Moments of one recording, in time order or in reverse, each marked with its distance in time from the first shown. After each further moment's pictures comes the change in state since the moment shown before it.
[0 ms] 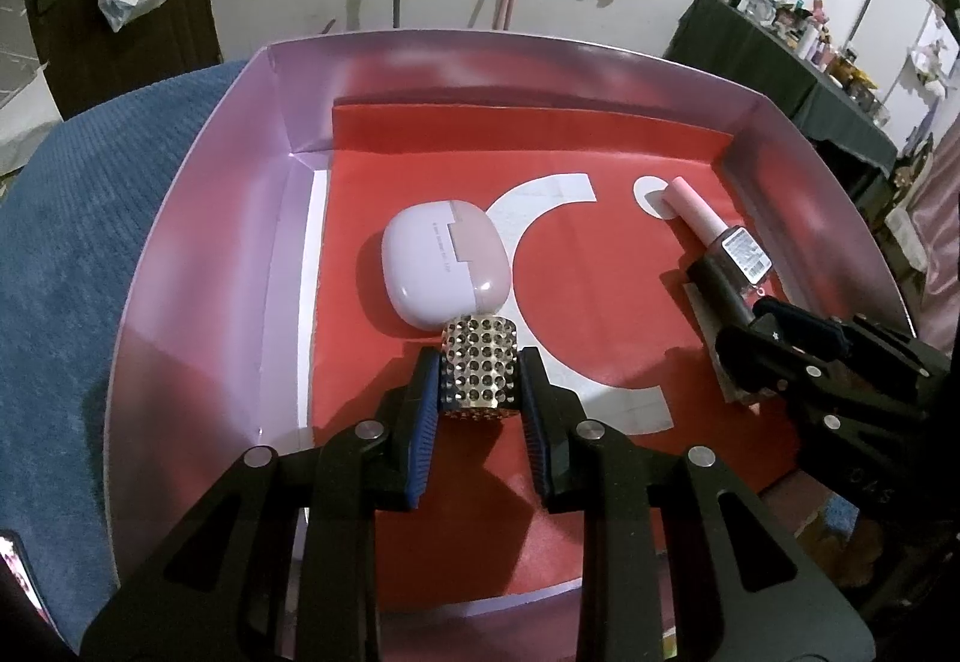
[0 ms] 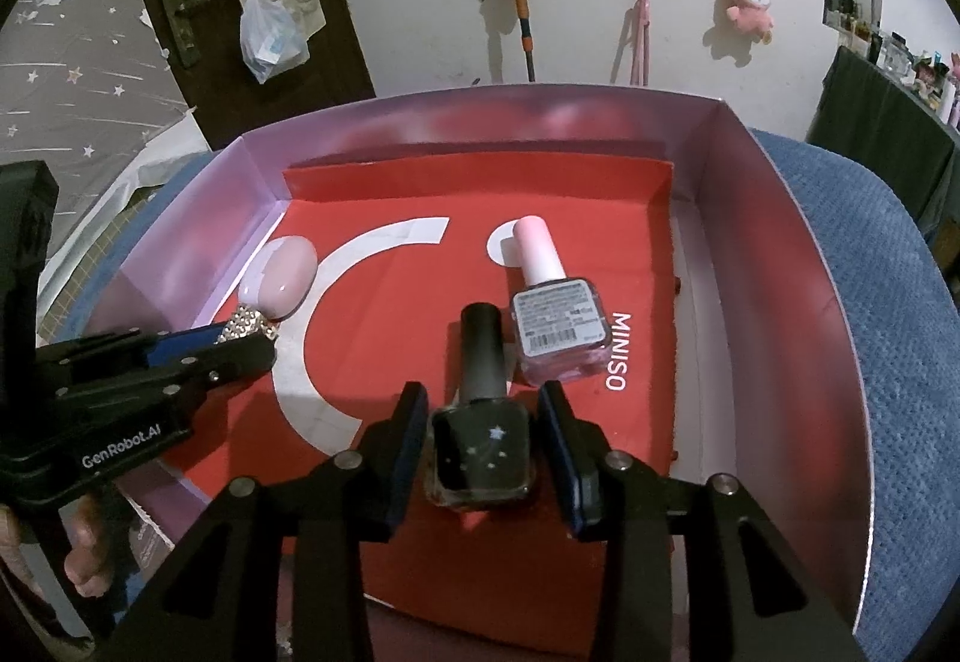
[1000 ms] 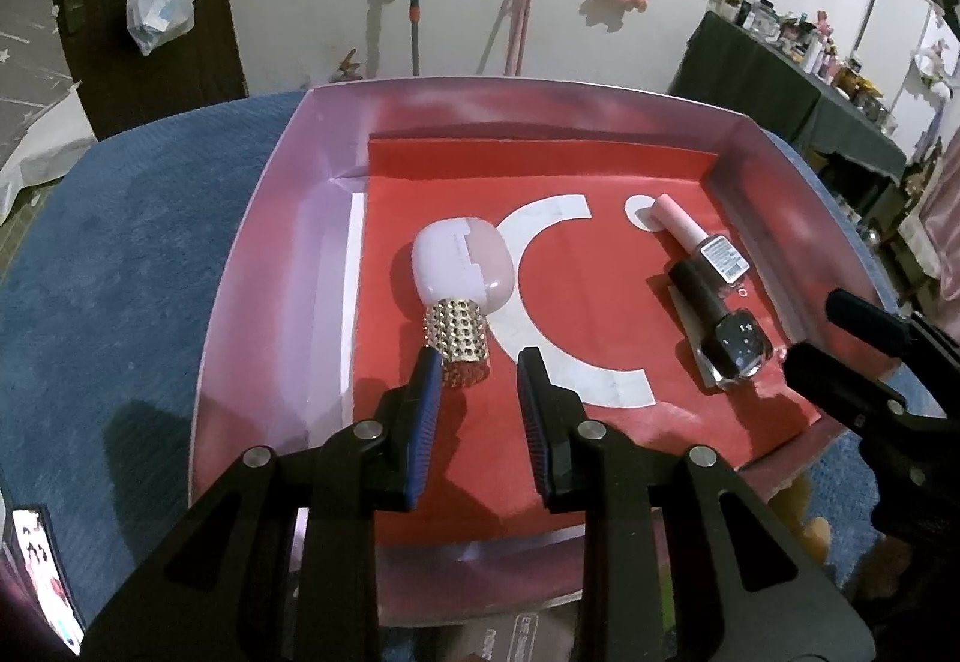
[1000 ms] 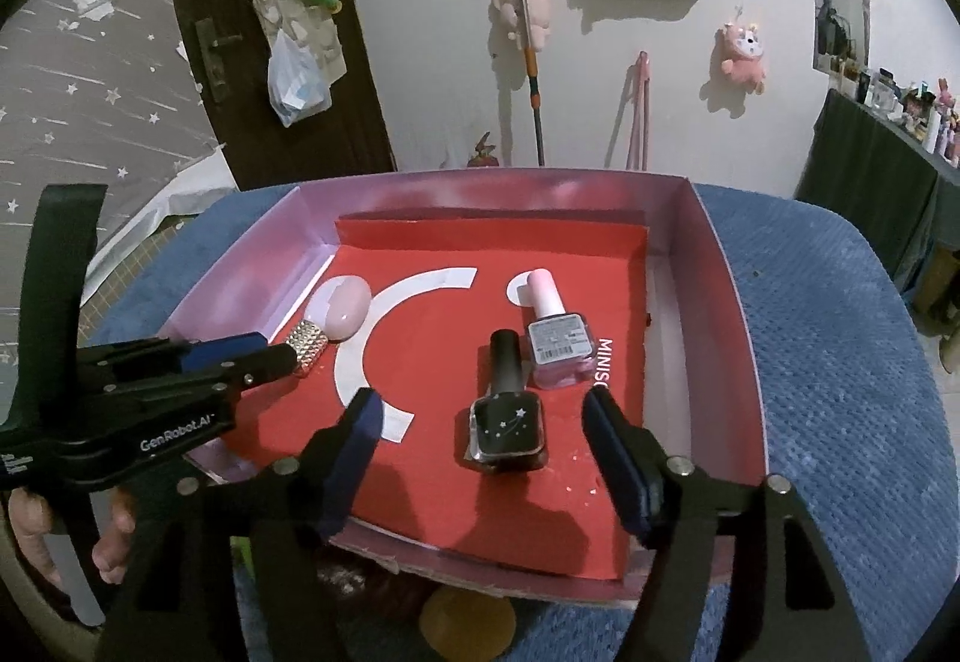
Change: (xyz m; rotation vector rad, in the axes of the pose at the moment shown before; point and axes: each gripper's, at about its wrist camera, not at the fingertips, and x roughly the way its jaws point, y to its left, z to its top) left arm -0.032 -0.006 -0.012 0.000 -0.070 0.058; right arm -0.057 0.014 -0.010 -0.025 -0.135 0.007
